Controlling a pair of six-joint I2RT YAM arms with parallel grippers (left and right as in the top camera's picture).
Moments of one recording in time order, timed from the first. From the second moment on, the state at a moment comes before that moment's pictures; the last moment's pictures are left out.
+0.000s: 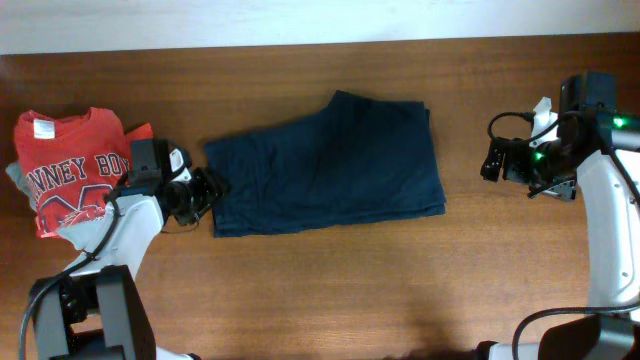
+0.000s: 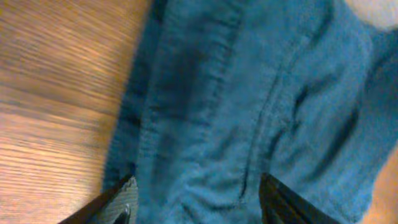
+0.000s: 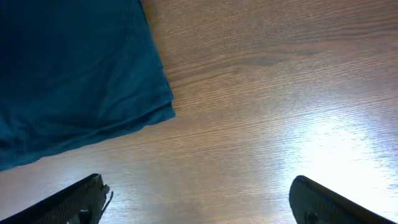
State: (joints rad) left arm 0.11 1.66 0.95 -0.47 0.42 -0.48; right arm -0.24 1.55 1.51 -1.30 -0.15 0.06
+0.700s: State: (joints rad) left arm 0.01 1.66 0.95 -0.57 0.38 -0.37; right arm -0.24 1.75 1.01 -0.80 -0.50 0.06
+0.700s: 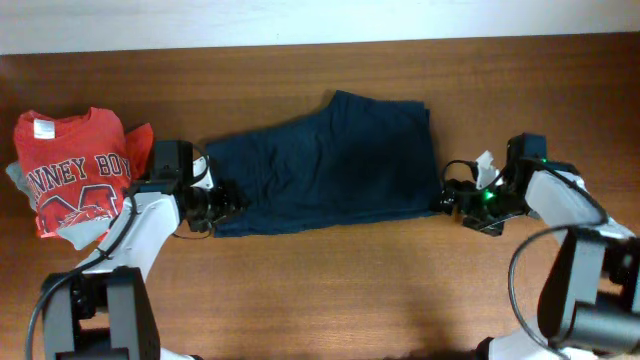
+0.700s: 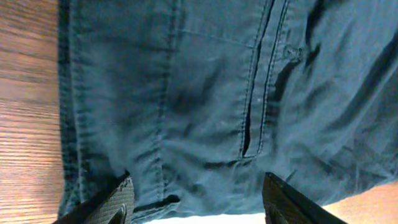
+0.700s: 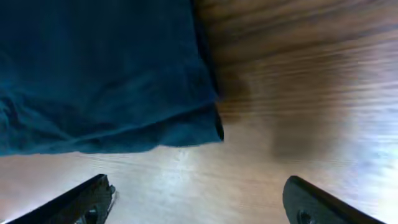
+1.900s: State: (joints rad) left arm 0.01 1.66 0.95 -0.61 0.35 -0.36; right arm -0.21 1.88 1.02 -0.88 -0.48 0.11
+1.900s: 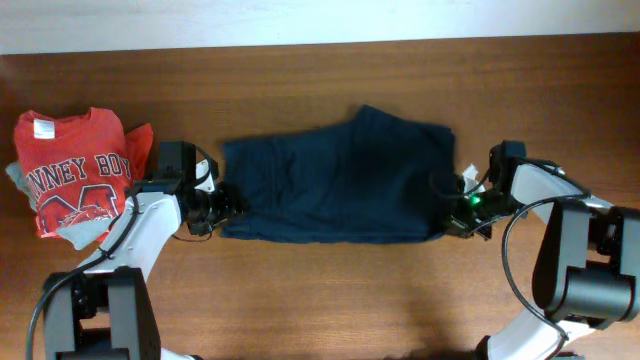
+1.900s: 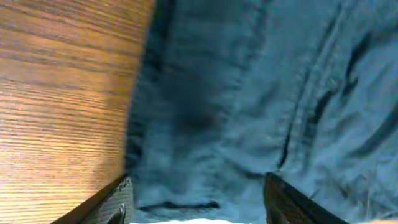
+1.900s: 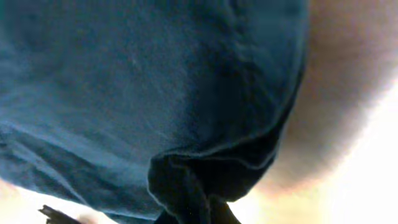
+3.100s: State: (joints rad) left arm 0.01 1.66 0.95 -0.61 0.32 -0.36; right arm -0.33 1.84 1.09 -0.66 -0.35 0.02
